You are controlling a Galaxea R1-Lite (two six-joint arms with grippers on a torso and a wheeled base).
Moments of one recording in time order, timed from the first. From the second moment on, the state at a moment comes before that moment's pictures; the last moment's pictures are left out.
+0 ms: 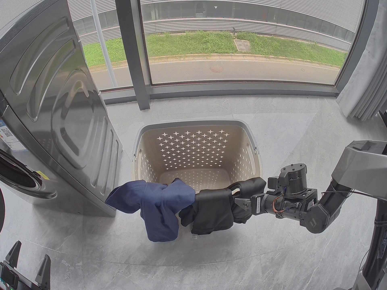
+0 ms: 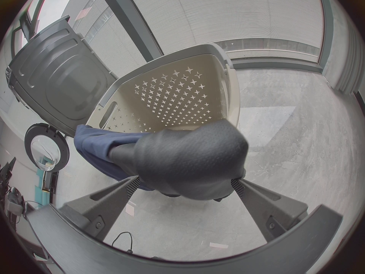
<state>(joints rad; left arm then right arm) 0.00 0.02 -0.02 0.00 0.01 -0.04 0.44 2.18 -0.69 -0.96 0.04 0.23</state>
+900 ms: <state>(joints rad) 0.00 0.02 -0.02 0.00 0.01 -0.04 0.43 2.16 -0.68 -0.99 0.04 0.25</state>
